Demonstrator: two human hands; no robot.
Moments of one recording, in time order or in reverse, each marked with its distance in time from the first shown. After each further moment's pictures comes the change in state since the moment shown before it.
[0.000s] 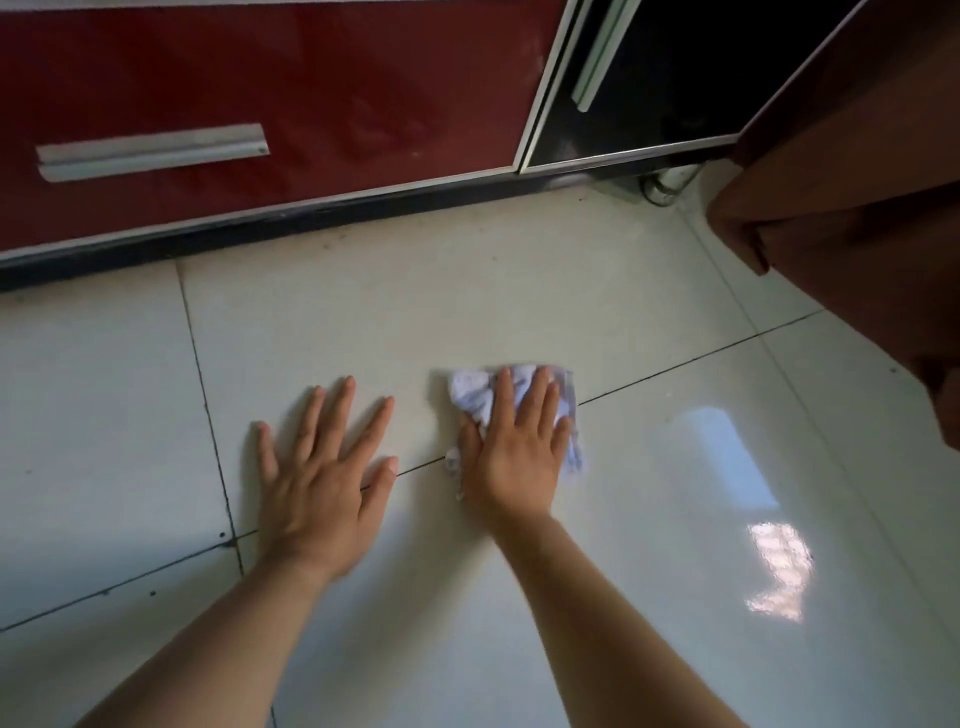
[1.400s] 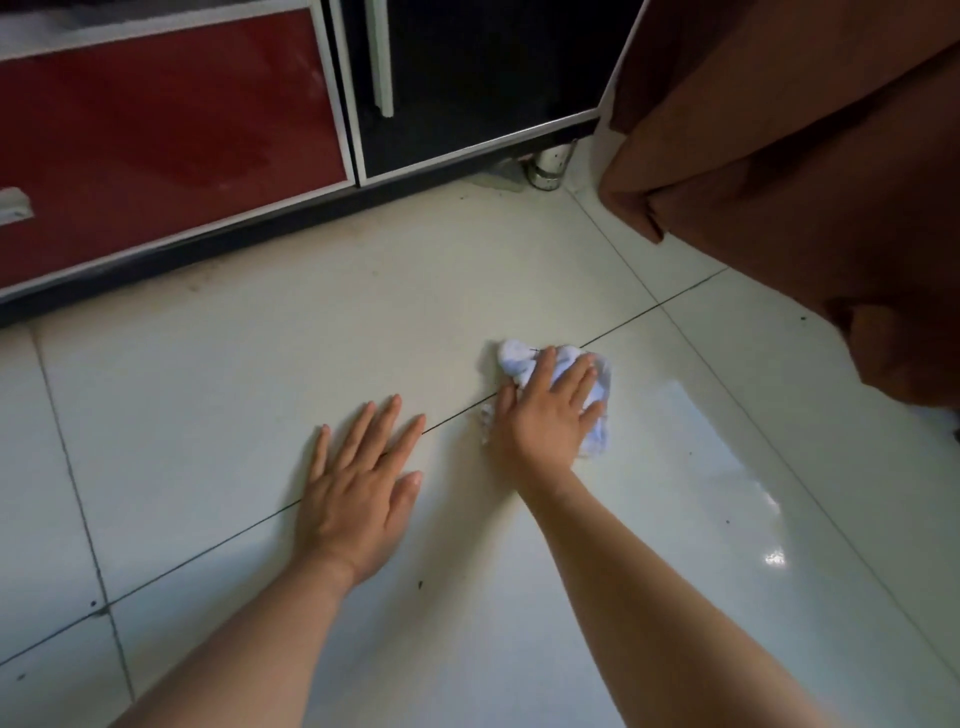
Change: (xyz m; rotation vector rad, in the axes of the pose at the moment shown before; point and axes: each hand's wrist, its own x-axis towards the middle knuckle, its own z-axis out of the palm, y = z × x) left_hand 0.026 0.104 0.022 0.004 -0.028 0.270; right_hand 0.054 0.112 -0.036 0.113 -0.016 0.336
